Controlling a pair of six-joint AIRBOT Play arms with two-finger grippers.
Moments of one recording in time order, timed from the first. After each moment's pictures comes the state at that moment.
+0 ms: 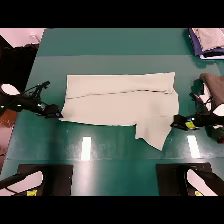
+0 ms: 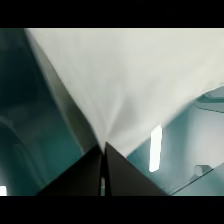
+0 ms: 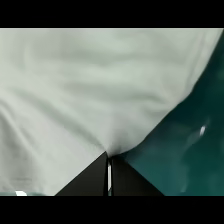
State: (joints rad) left arm 0.19 -1.24 0.90 1.02 -1.30 -1.12; right arm -0.24 -0.94 0.62 -1.17 1.21 1.43
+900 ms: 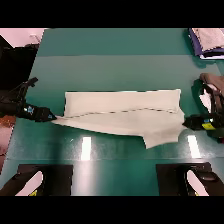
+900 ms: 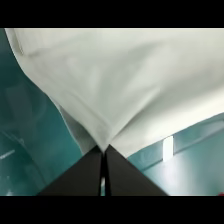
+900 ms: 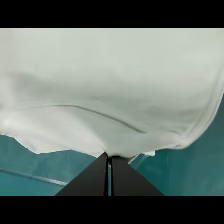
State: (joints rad) left arm 0.19 -0.94 0.88 1.02 -1.41 -1.23; right arm -0.16 -0.74 0.82 -1.29 1.45 1.43
